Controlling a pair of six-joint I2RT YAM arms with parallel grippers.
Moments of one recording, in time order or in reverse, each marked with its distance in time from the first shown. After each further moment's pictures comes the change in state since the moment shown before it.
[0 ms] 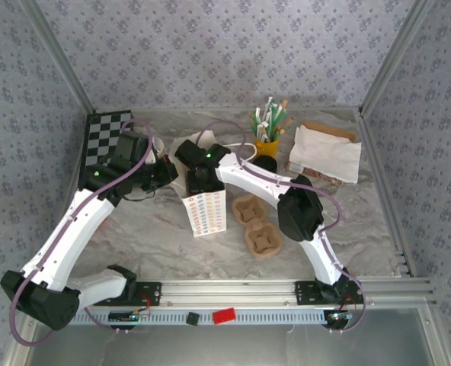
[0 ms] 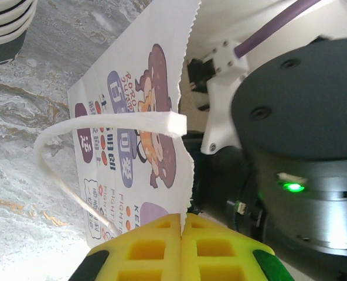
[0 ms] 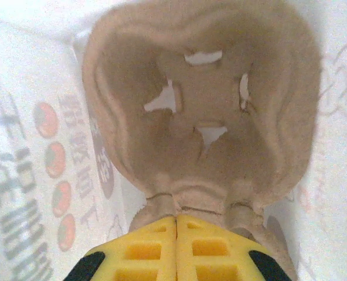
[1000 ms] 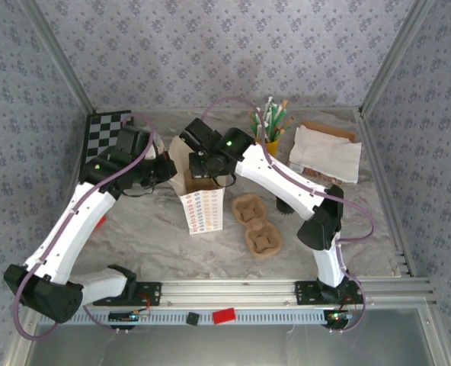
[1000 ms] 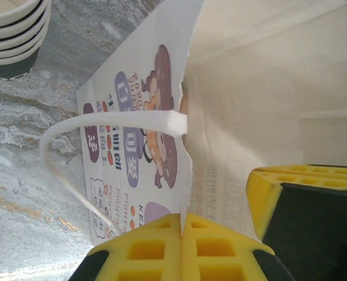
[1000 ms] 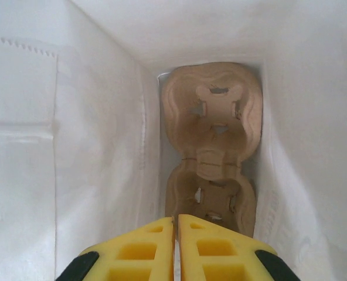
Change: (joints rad) left arm 0.019 0.053 0.067 -0.045 -0.014 0.058; right arm 0.023 -0.184 0.148 -0.148 0.027 -0.037
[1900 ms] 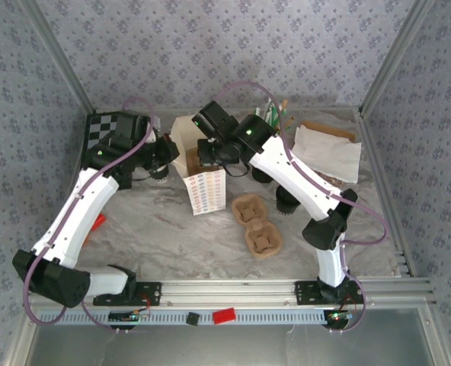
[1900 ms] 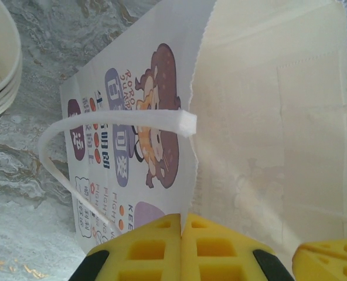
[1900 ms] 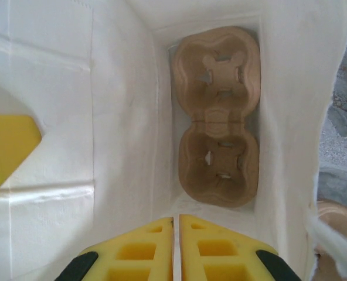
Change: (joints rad) left arm 0.060 0.098 0.084 0.106 0.051 -0.033; right arm -0.044 -0.035 0.143 -0.108 -0.028 -0.046
